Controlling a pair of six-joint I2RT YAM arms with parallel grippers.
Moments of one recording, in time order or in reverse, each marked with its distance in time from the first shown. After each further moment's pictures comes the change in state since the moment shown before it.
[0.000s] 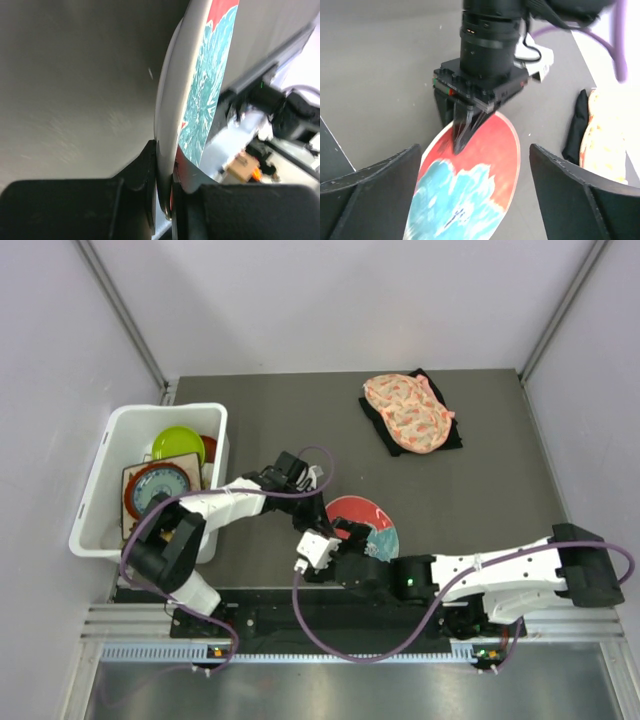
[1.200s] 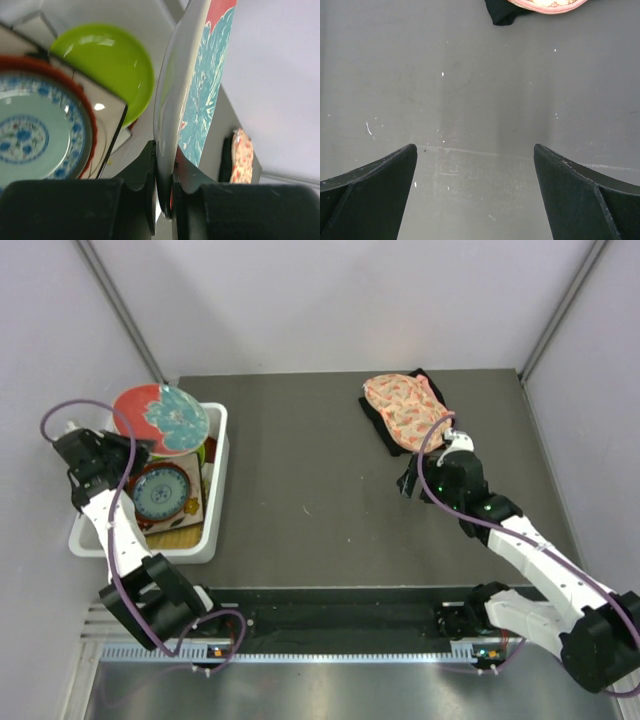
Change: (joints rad) left arm 1.260 -0.357 0.192 0.073 -0.127 0.024; right arm -1.099 -0.314 -0.108 -0.299 -0.666 0.780
